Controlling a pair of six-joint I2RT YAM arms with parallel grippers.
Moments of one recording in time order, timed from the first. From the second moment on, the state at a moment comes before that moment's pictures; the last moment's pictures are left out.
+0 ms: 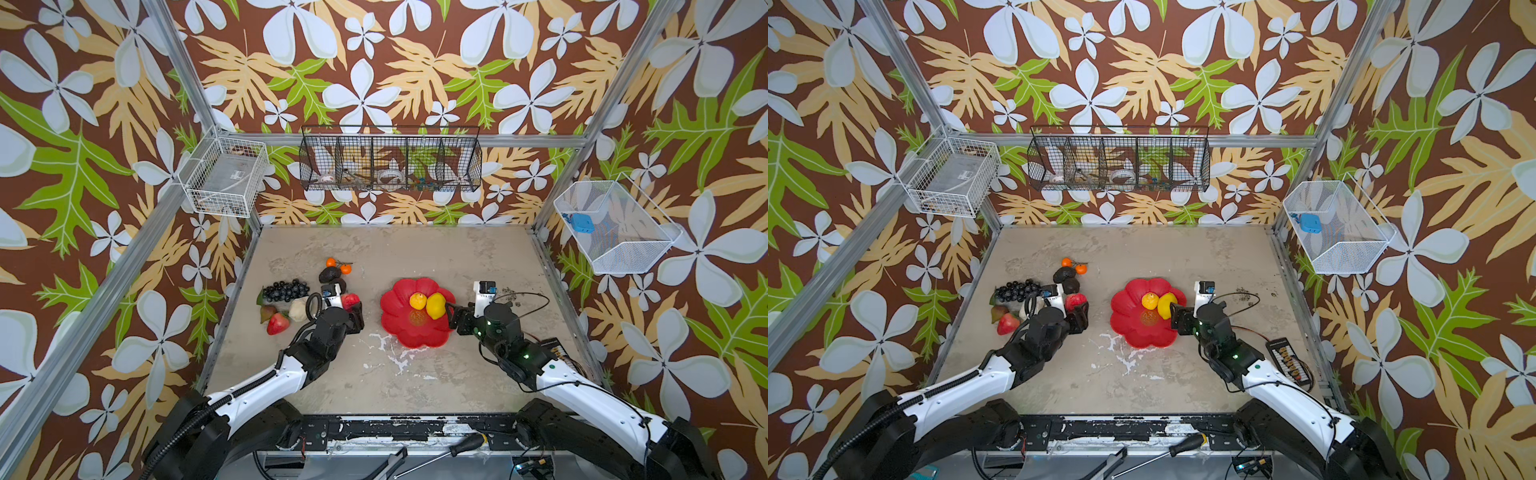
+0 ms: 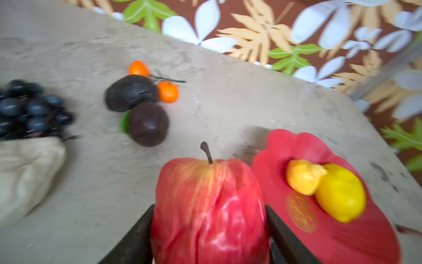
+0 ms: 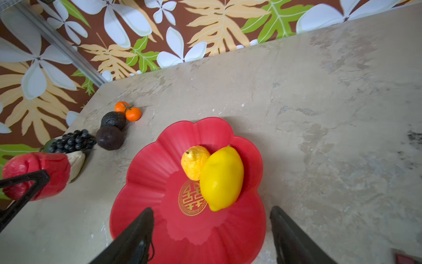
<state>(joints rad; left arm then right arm) -0.64 1.07 0.41 0.23 -0.35 -0.53 0.58 0.94 0.49 0.01 0.17 0.48</state>
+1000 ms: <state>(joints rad) -0.90 1.19 0.18 0.97 0.09 -0.03 0.82 1.11 0.75 -0.13 -0.16 0.53</state>
